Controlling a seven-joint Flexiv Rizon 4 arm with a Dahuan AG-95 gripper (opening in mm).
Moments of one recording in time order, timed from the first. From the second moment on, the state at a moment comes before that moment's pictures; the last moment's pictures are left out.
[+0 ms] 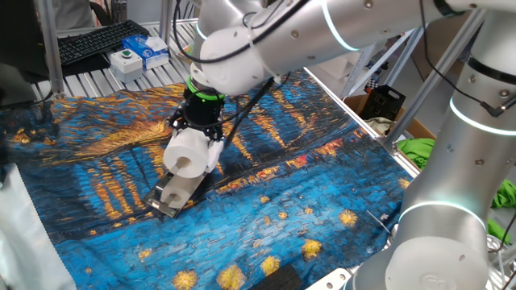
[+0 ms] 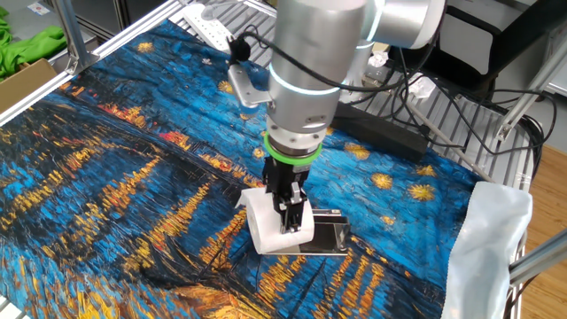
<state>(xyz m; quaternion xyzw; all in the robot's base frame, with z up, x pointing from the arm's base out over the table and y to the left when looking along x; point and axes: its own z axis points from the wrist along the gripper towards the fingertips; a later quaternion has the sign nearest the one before) 0.550 0.096 0.103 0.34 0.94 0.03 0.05</state>
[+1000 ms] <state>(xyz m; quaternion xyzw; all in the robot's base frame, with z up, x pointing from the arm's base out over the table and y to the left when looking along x) 0.541 0.110 0.102 0.36 0.93 0.02 0.05</state>
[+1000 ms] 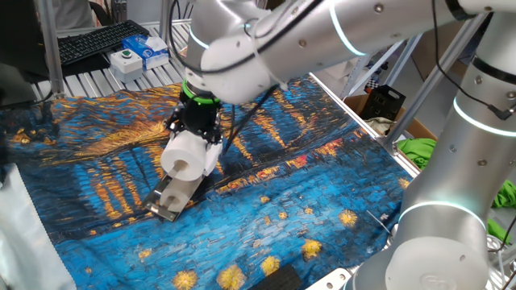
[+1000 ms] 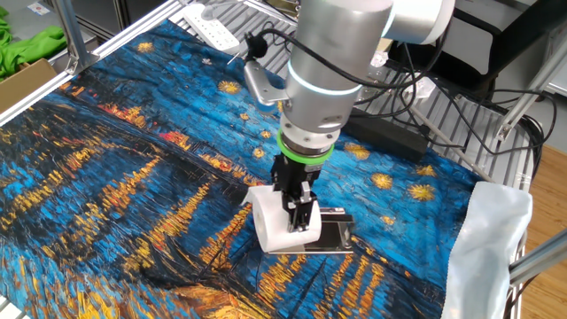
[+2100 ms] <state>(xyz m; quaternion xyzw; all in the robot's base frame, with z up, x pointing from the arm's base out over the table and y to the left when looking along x) 0.526 0.139 0.089 0.37 0.93 0.03 0.06</state>
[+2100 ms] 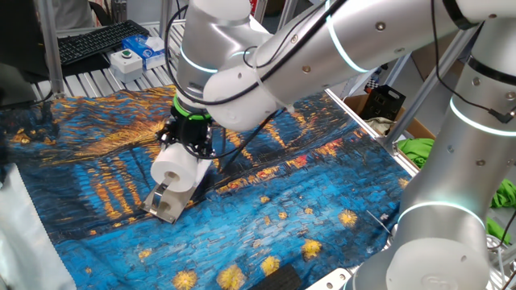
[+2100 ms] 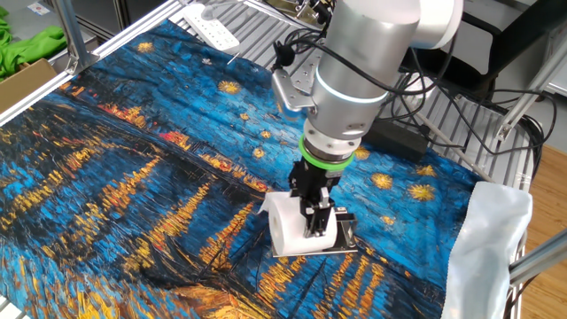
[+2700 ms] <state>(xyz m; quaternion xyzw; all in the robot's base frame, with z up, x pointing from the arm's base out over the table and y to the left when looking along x) 0.511 0.153 0.088 0.38 0.92 0.03 0.06</state>
